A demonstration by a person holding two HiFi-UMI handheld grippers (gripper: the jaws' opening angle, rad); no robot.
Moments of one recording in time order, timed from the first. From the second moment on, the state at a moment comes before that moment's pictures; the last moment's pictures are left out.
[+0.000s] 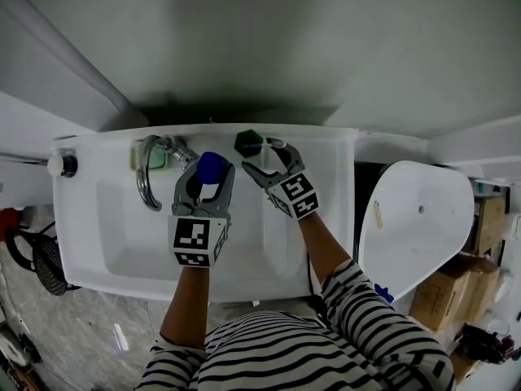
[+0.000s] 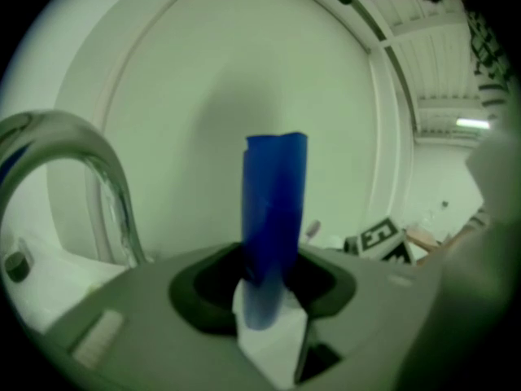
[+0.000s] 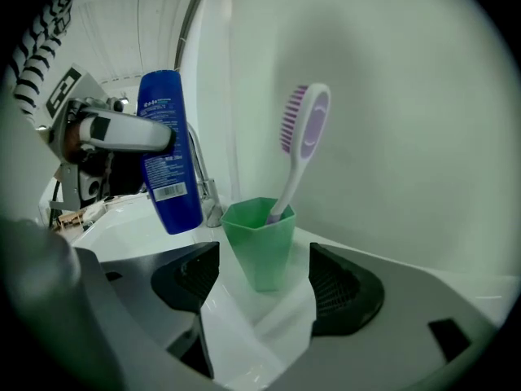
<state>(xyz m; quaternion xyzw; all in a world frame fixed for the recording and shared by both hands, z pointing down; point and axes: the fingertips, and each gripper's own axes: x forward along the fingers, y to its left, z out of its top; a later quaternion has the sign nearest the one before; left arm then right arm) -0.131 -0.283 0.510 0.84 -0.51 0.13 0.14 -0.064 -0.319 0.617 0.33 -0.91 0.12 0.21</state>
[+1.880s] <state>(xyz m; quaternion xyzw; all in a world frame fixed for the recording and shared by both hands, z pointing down) -0.128 -0.347 0.571 0.79 -0.59 0.12 0.12 -0.019 -0.291 0.594 0.36 -0.91 0.14 0.18</state>
